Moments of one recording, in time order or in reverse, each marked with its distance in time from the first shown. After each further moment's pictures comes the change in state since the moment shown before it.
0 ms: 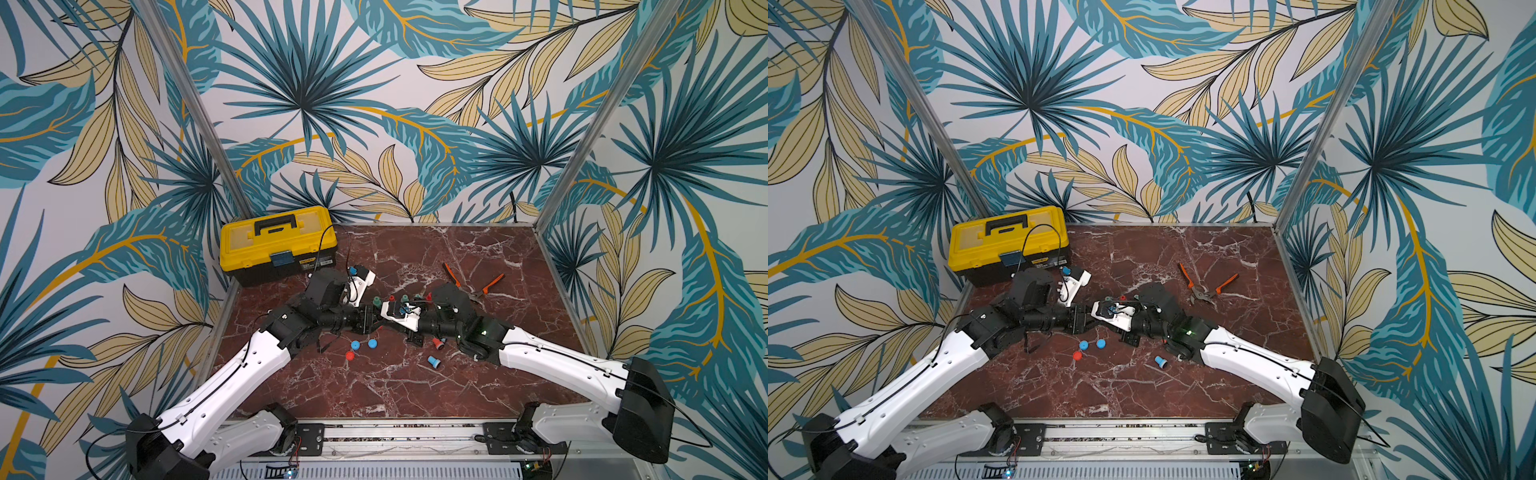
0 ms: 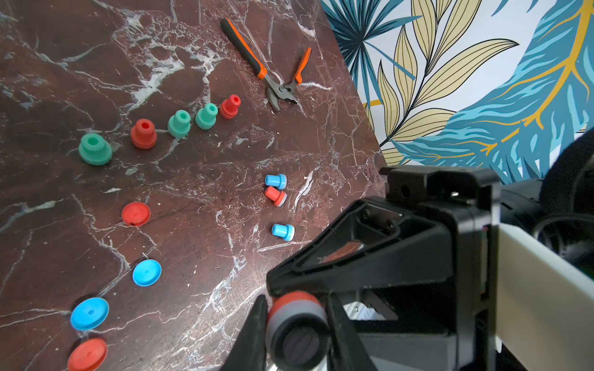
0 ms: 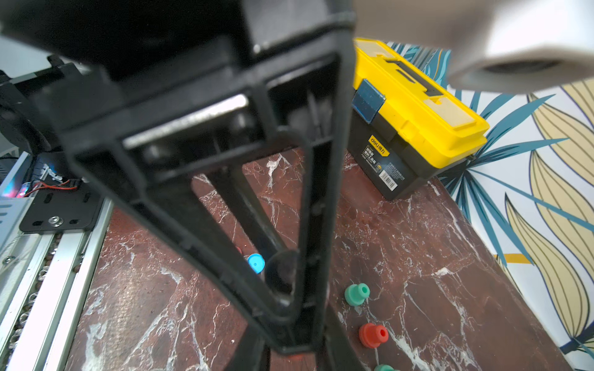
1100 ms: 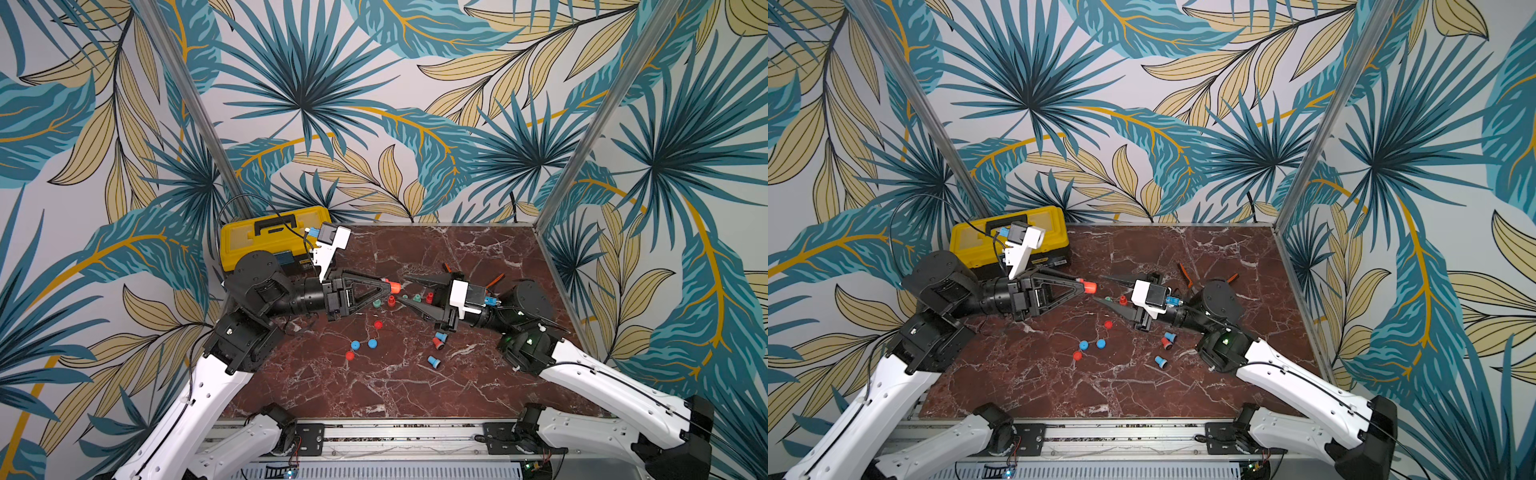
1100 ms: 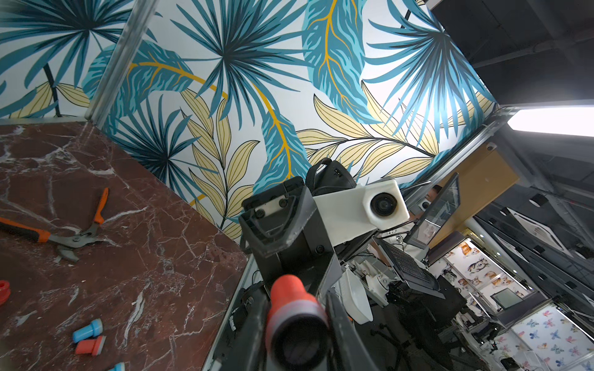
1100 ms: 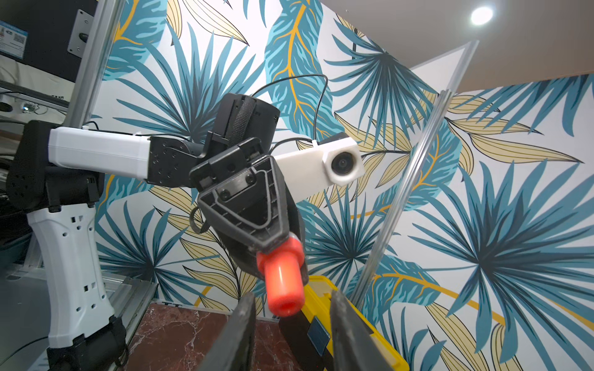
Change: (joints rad) left arm 0.095 -0.150 0.221 0.412 0.463 -0.298; right arm 0.003 -0.210 0.087 0.489 -0.227 0.203
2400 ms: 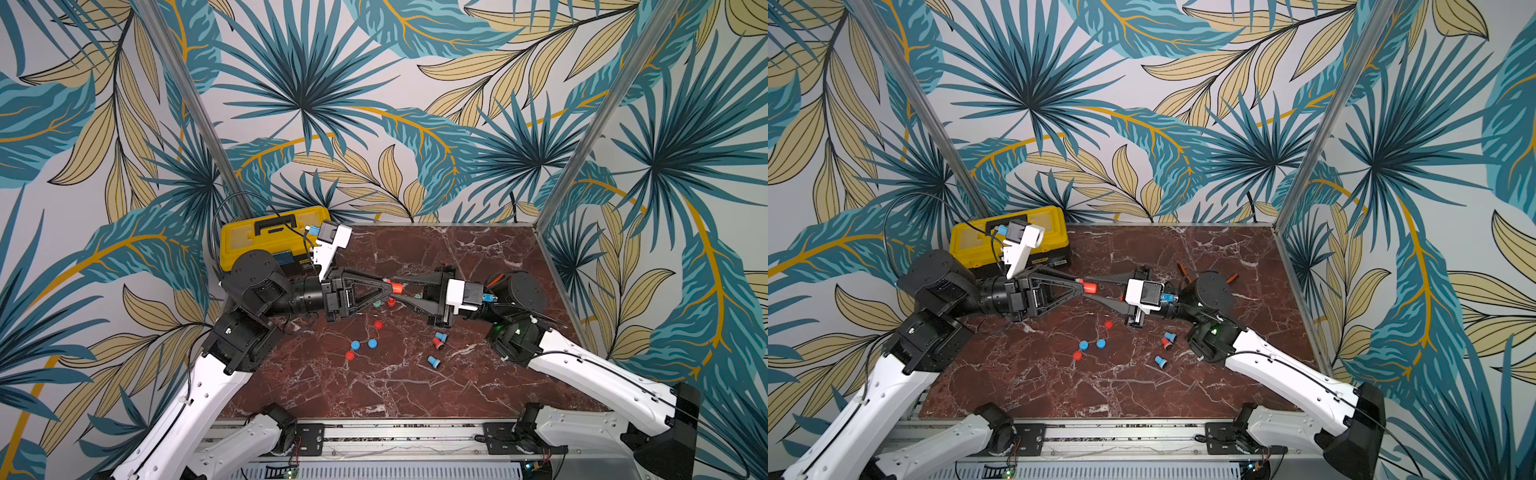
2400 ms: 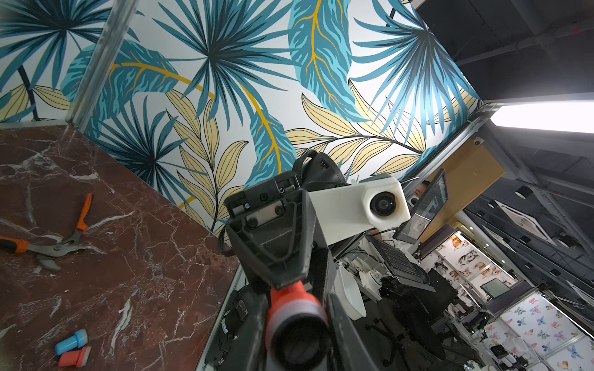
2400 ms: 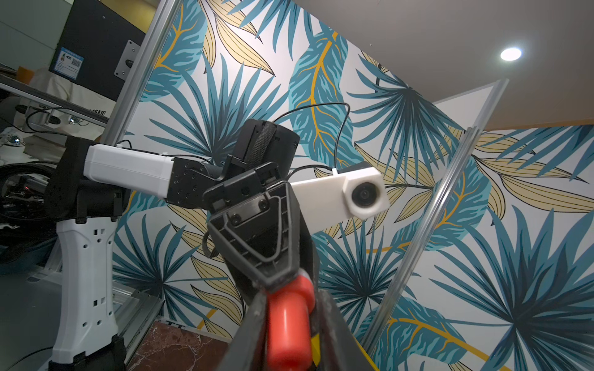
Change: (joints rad) left arm -0.027 0.008 0.020 0.016 0.010 -0.010; right arm 0.000 0.081 0.062 0.085 -0.096 0.002
